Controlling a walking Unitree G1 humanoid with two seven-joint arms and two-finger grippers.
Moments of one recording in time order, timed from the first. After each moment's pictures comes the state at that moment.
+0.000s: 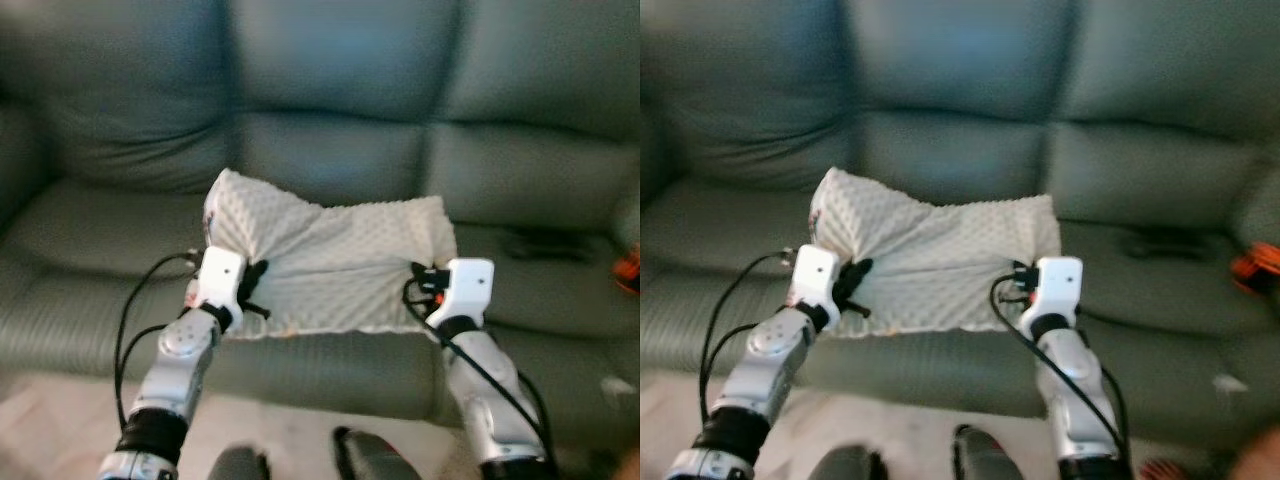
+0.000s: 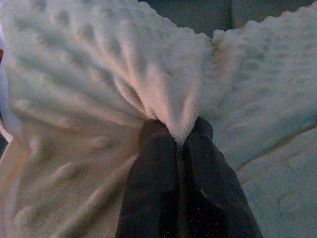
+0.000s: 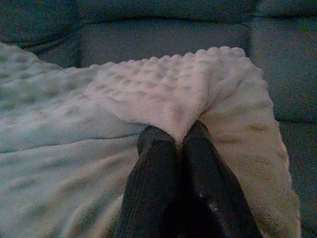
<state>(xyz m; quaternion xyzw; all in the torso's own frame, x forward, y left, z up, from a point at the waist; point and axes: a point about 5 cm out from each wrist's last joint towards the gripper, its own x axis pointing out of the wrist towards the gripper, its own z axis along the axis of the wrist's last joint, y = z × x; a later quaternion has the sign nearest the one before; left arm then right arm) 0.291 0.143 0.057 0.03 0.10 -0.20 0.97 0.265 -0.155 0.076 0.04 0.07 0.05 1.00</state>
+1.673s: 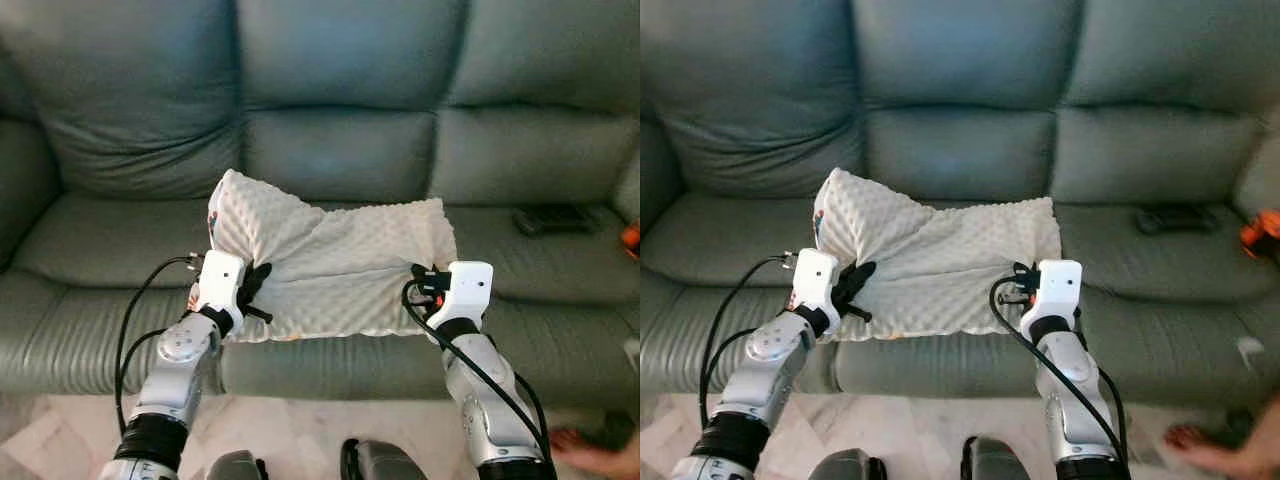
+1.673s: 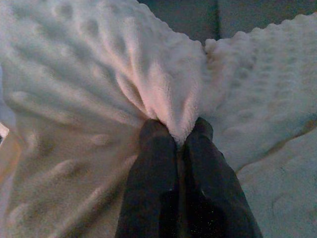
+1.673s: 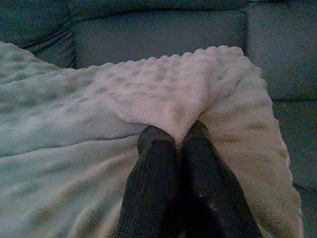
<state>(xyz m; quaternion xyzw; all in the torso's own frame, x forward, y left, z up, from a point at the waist) 0.286 0.141 0.057 0.01 0.09 -0.21 0.97 0.261 -0.155 0.071 0.04 0.07 0.04 1.00</state>
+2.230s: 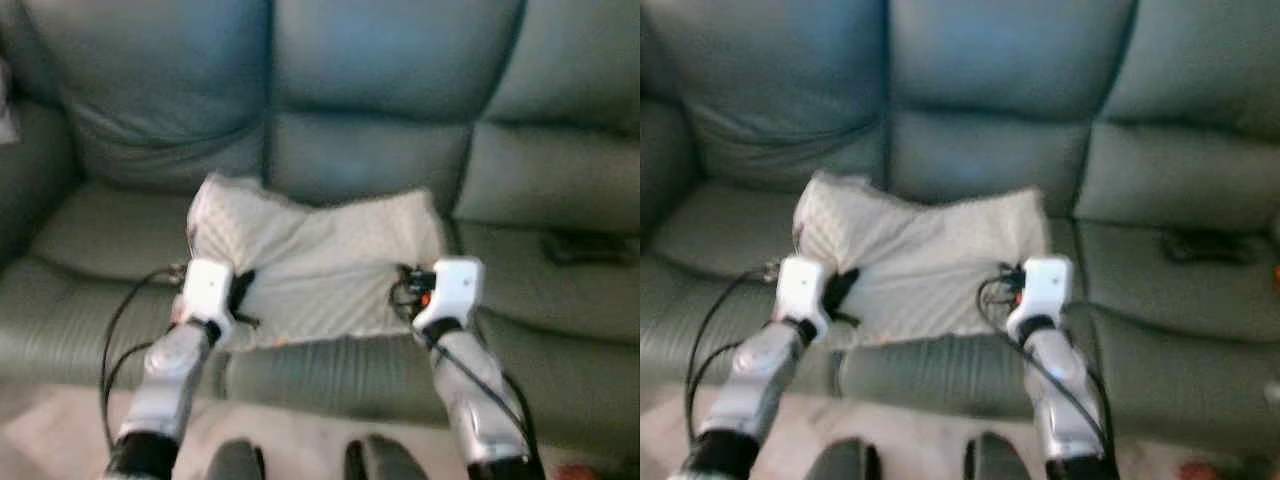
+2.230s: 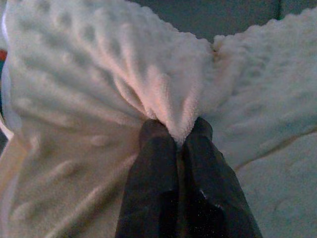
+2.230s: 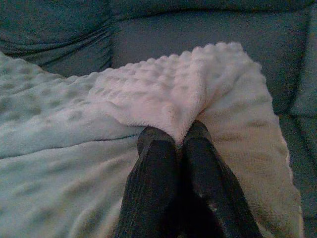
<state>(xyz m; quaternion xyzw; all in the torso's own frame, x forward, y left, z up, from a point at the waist) 0.276 0.149 0.053 0.00 0.10 -0.17 0.98 0.265 -0.144 0.071 0.05 0.07 0.07 0.99</state>
